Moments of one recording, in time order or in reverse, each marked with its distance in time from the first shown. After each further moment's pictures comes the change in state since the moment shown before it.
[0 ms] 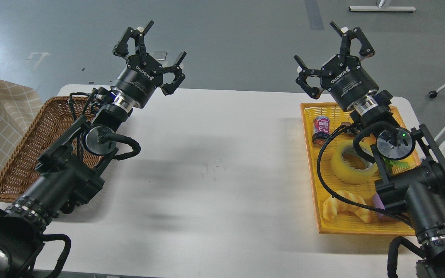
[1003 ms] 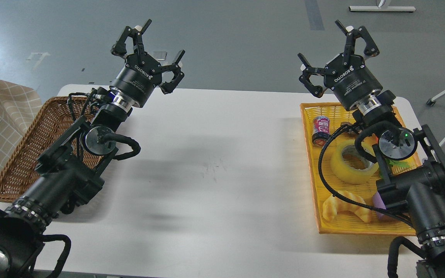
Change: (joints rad) left arm 0.004 0.000 -0.005 -0.002 -0.005 0.000 -0.012; right arm -0.002 0.000 0.012 0.003 0.001 0.000 0.006
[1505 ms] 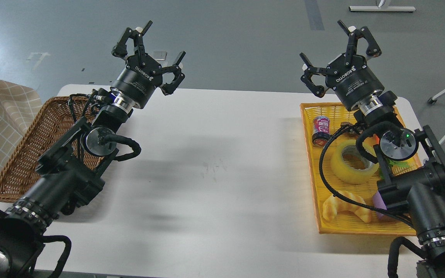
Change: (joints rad) left arm 0.004 -0.002 0.002 -0.001 0.000 0.000 0.000; right arm -0.004 0.000 0.012 0.000 0.000 0.000 0.001
